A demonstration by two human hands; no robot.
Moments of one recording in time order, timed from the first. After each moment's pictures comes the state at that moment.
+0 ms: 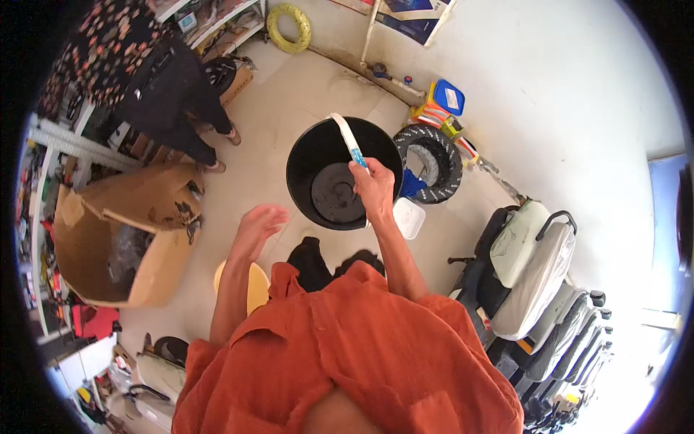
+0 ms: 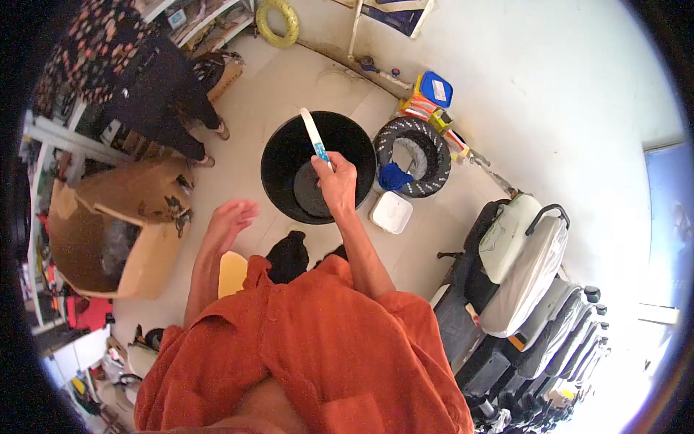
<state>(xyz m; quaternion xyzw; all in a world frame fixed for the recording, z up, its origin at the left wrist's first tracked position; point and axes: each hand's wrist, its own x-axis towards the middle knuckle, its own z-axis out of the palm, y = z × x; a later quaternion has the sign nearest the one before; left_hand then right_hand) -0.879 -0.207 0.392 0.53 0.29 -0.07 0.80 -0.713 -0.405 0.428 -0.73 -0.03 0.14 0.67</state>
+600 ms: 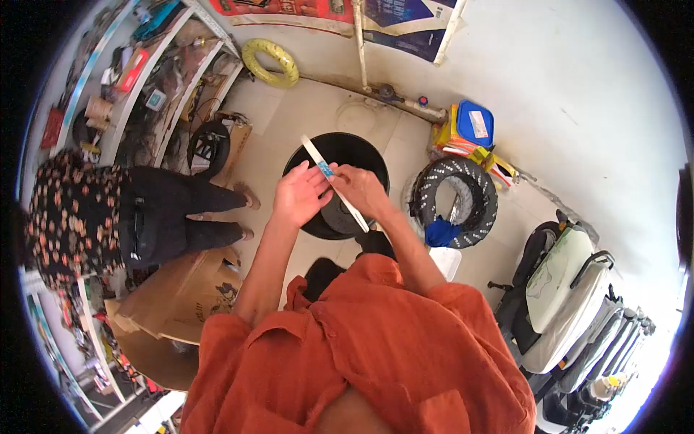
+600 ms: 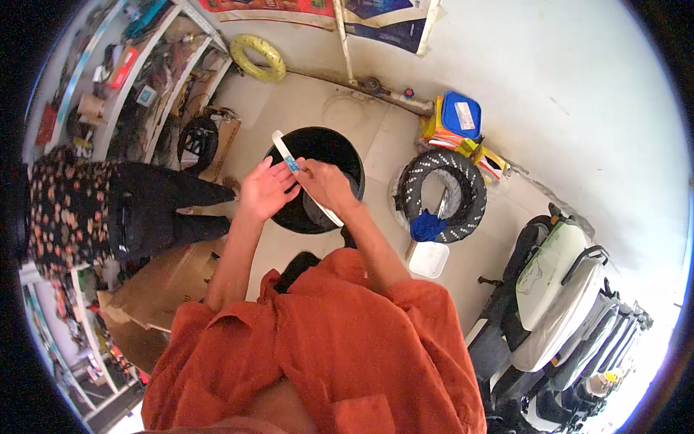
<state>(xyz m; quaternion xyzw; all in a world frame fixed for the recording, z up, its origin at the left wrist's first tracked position) -0.405 -0.126 0.394 0.24 0.25 -0.16 0.93 -0.356 -0.286 0.375 -0.80 -0.23 0.12 0.54</state>
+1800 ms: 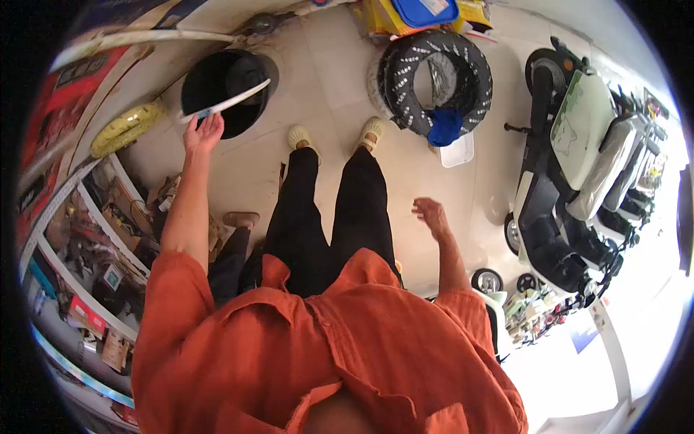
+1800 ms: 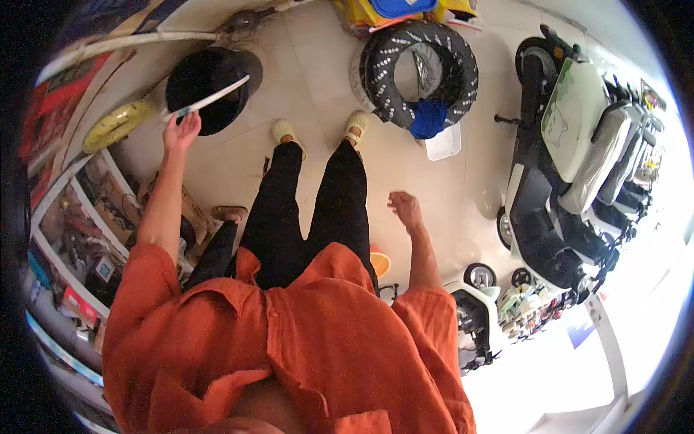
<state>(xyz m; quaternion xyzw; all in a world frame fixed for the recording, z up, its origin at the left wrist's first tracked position) 0.043 0.015 0.039 0.25 0.58 -0.21 0.75 -0.402 -0.398 0.155 -0.55 0.56 0.28 0.55</state>
